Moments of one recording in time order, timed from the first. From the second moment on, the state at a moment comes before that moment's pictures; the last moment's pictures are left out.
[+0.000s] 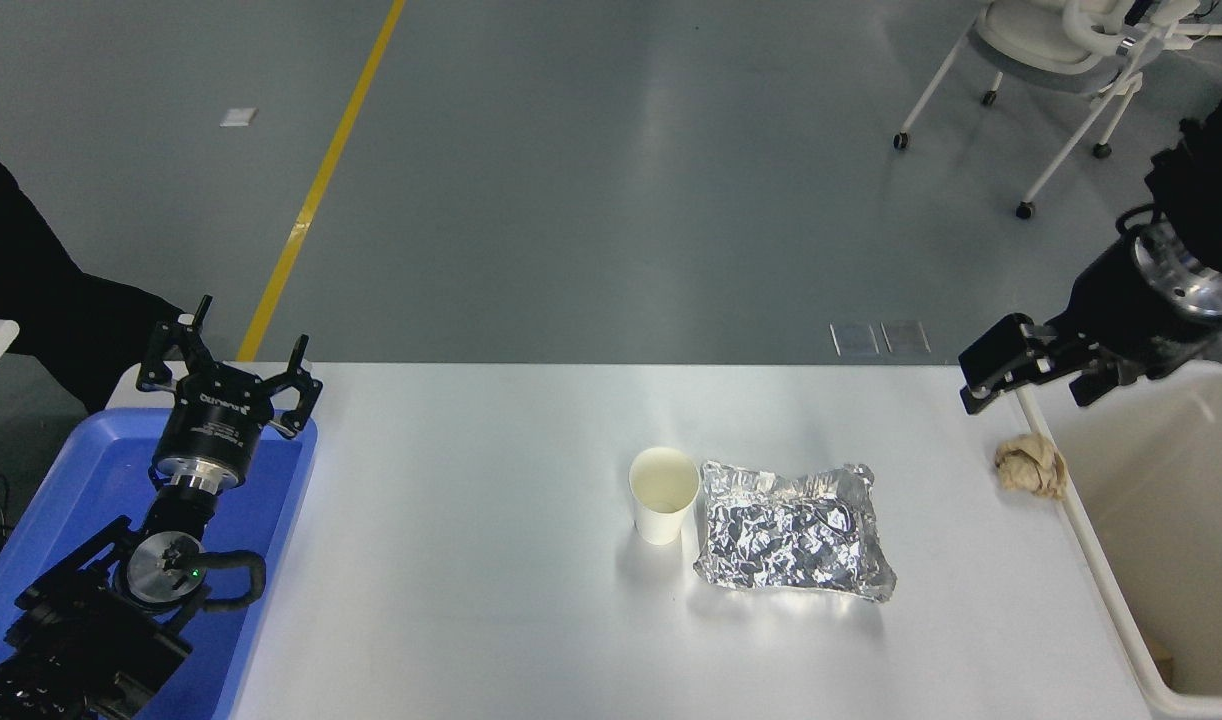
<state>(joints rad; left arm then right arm) -0.53 0.26 -0.96 -0.46 -0.10 -0.69 -0.39 2.16 -0.40 -1.48 1.35 -0.47 0.60 0.33</state>
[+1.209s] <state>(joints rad) -0.53 0.26 -0.96 -0.46 -0.10 -0.70 -0.39 1.64 -0.01 -1.07 0.89 -0.20 0.46 0.28</state>
